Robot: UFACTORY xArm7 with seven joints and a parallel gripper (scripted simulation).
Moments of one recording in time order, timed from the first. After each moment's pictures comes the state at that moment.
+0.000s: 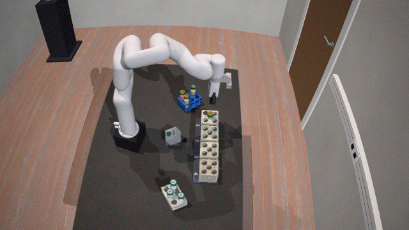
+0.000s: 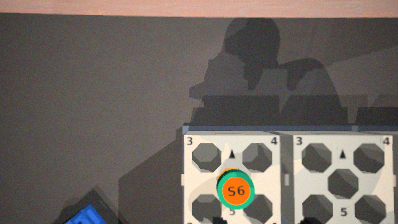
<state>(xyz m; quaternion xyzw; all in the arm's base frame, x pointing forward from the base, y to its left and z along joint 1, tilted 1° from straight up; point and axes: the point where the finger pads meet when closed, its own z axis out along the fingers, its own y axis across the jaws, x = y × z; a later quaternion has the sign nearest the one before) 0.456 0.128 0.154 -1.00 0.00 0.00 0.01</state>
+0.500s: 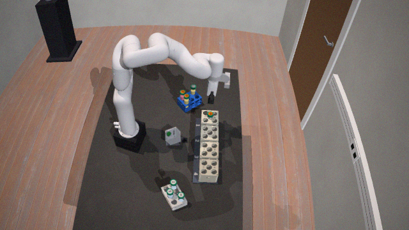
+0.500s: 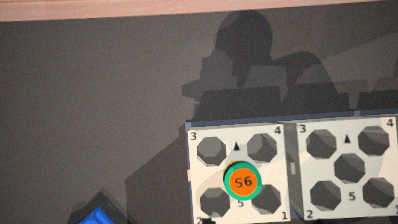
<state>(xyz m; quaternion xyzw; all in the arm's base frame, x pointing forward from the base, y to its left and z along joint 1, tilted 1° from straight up) 0.449 0.135 0.154 -1.00 0.04 0.00 0.01</state>
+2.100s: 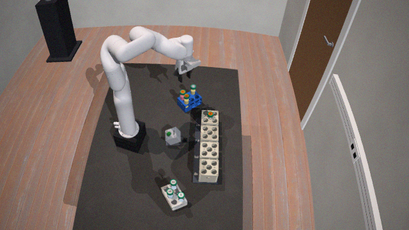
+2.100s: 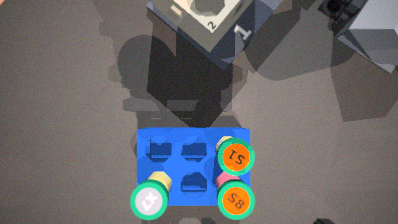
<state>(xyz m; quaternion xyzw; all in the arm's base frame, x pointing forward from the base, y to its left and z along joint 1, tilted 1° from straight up) 0.297 0.281 0.156 -0.91 0.43 0.00 0.01</state>
